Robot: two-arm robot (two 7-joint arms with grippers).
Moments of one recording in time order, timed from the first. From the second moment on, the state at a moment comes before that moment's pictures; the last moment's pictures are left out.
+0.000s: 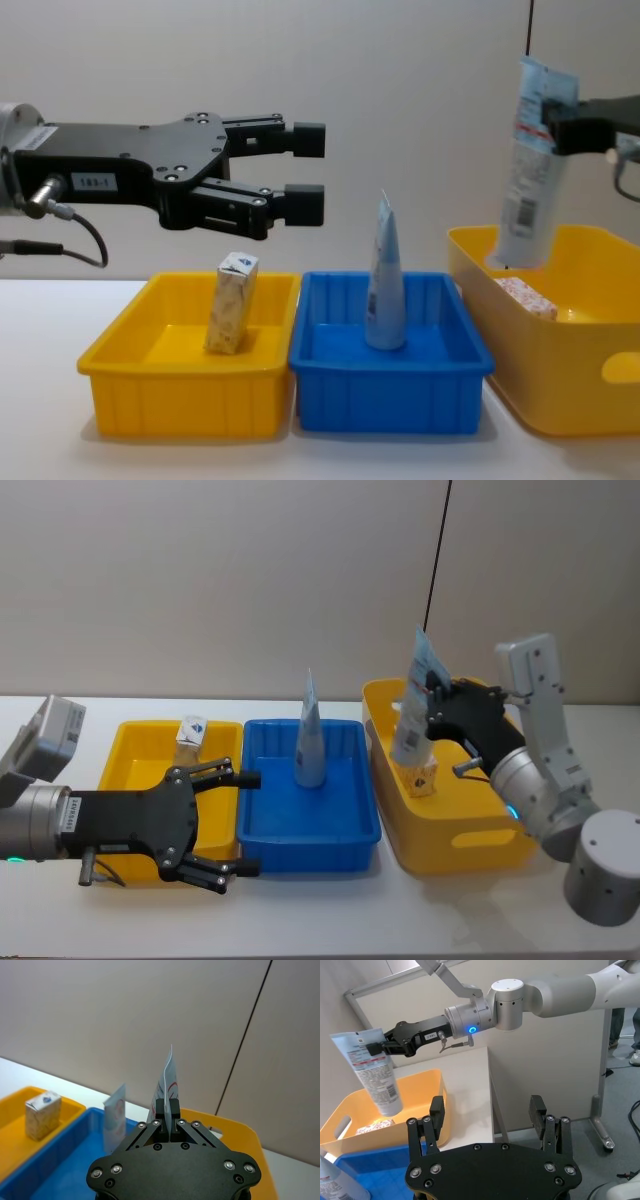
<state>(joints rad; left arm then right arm) -0.68 0.51 0.55 -1.26 -0.61 -0.22 -1.32 0.39 0.32 -0.31 -1.49 0.21 0.07 0.09</state>
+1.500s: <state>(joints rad) -0.68 0.51 0.55 -1.26 -0.61 -0.22 -1.32 0.42 0.37 -0.30 -1.29 0.03 0.06 0.03</state>
